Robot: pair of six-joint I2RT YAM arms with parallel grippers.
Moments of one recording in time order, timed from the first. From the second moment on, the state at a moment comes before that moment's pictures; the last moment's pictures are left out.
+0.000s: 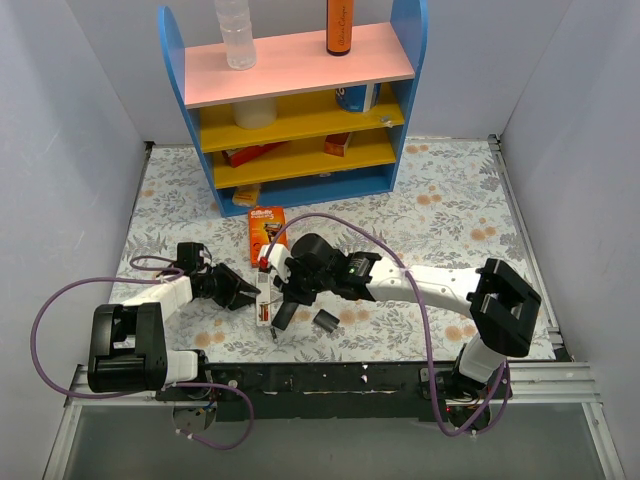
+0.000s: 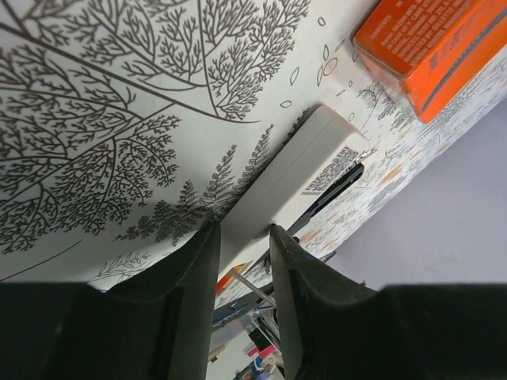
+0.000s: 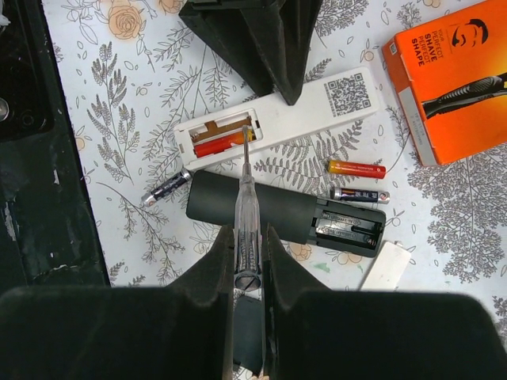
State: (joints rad) left arm 0.02 1.30 0.45 -0.29 0.57 -0.95; right arm 1.14 1.64 1.14 -0.20 -0.20 -0.14
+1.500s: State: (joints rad) left arm 0.02 1.21 0.60 -0.43 0.42 -0.79; right arm 1.09 1.71 1.24 -0.29 -0.05 -0.02
